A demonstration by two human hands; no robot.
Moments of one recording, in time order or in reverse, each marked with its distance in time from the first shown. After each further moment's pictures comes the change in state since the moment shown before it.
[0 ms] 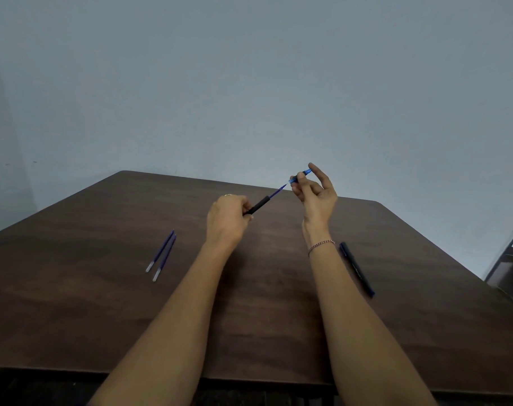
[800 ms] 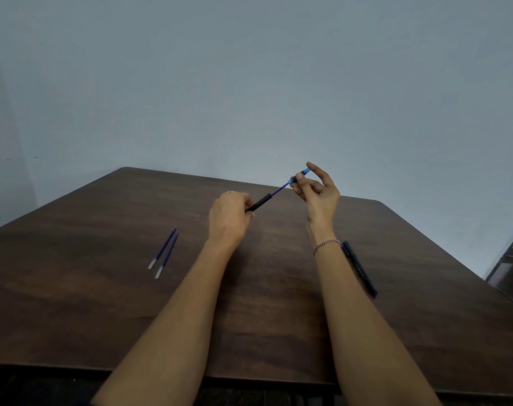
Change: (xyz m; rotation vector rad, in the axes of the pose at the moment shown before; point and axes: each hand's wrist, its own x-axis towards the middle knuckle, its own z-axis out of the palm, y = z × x) left_hand 0.000 0.001 -0.003 0.013 0.022 0.017; right_hand 0.001 0.000 -0.001 -0.111 -0.061 0.005
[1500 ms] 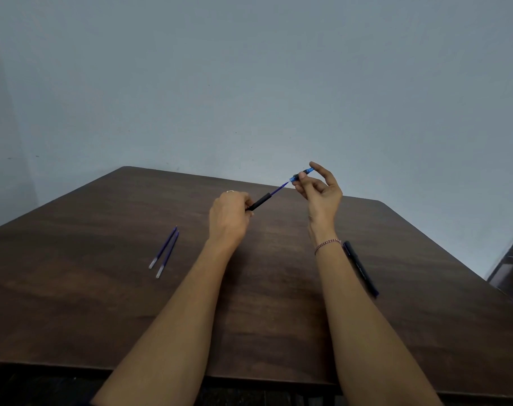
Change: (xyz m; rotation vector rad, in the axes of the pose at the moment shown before) left_hand 0.000 -0.001 -0.001 0.013 -0.004 -0.016; right_hand 0.000 -0.001 0.000 0.013 0.011 -0.030
